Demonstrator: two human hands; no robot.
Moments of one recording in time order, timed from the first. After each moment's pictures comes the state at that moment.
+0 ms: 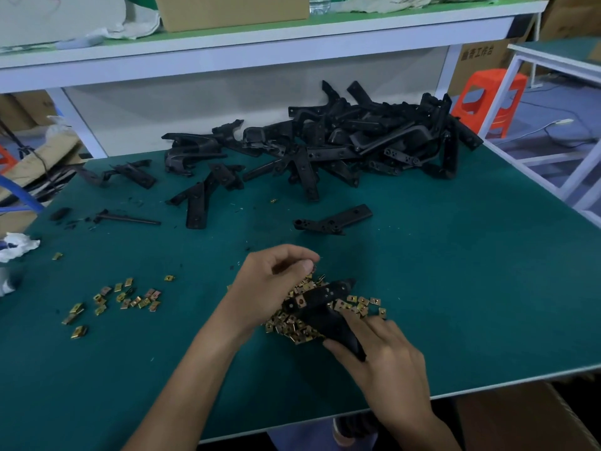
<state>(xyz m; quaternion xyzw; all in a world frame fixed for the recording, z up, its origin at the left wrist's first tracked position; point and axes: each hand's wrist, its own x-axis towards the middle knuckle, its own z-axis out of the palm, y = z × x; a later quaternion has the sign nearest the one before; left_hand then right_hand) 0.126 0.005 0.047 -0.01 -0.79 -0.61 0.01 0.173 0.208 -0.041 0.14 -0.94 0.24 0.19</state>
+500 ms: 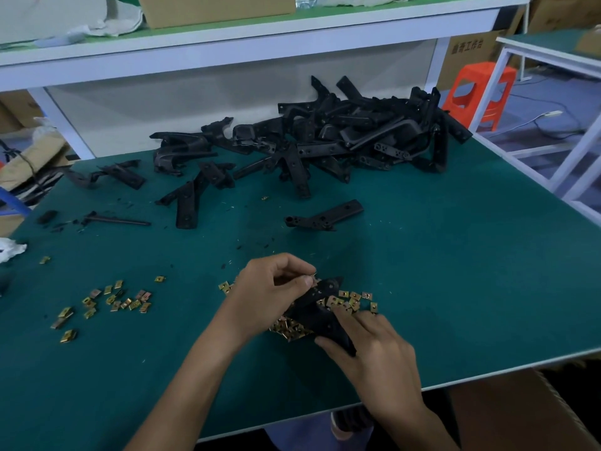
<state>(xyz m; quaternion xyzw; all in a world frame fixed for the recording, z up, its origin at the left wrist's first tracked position) 0.131 0.013 0.038 -0.01 -0.83 -0.55 -0.02 0.170 0.209 -0.048 0.15 -0.95 0.21 0.20</state>
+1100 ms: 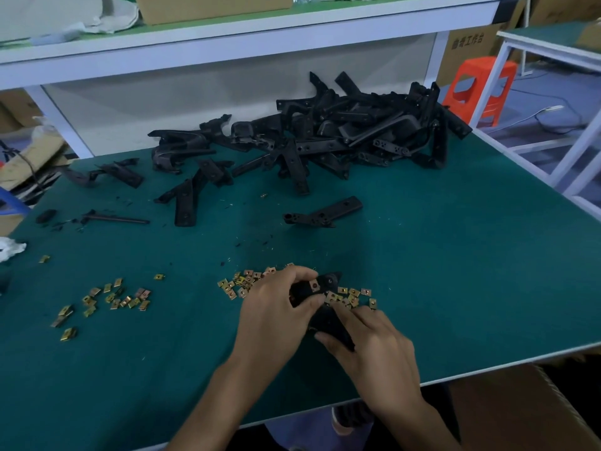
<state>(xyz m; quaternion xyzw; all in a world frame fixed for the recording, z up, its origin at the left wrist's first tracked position) 0.159 0.041 0.022 0.01 -0.91 -0.39 0.12 0.168 0.210 -0.052 0.14 -0.95 0.19 0.20</state>
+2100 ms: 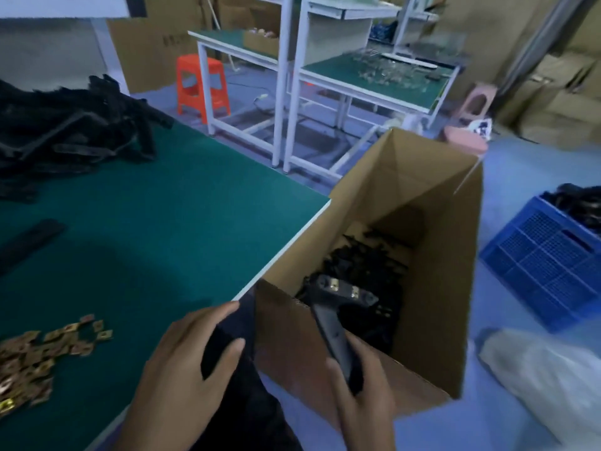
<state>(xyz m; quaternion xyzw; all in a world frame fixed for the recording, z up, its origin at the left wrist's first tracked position) 0.226 0.206 0.003 -0.30 -0.85 -0.43 0.02 0.383 0.382 -0.077 -0.37 -0.77 0.42 0.31</state>
